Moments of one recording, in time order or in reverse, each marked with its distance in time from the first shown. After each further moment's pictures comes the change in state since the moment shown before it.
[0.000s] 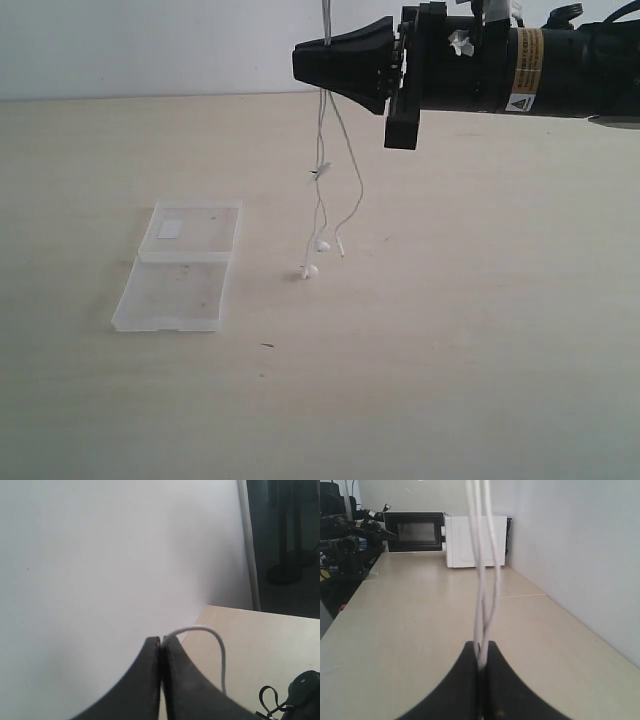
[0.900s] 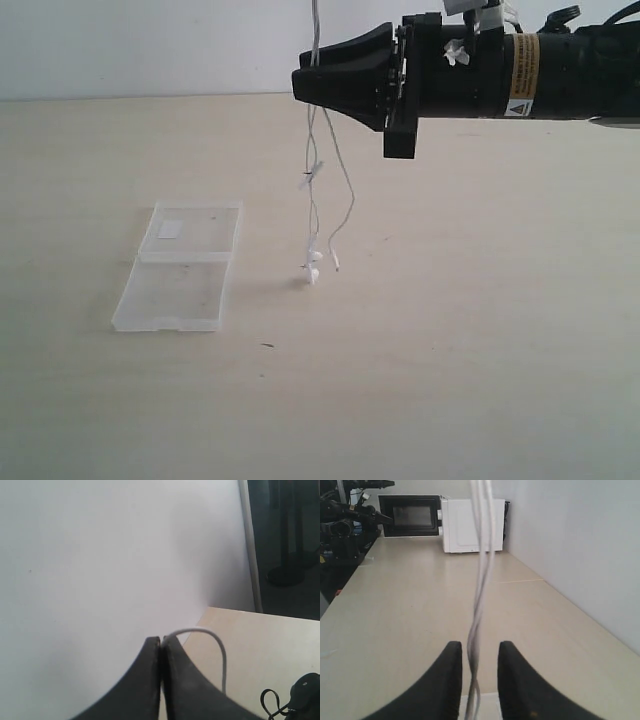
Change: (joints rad) left arm 0.000 0.000 0.000 0.000 -0.009 0.002; right arm 0.000 0.000 0.000 -0.035 0.044 0.010
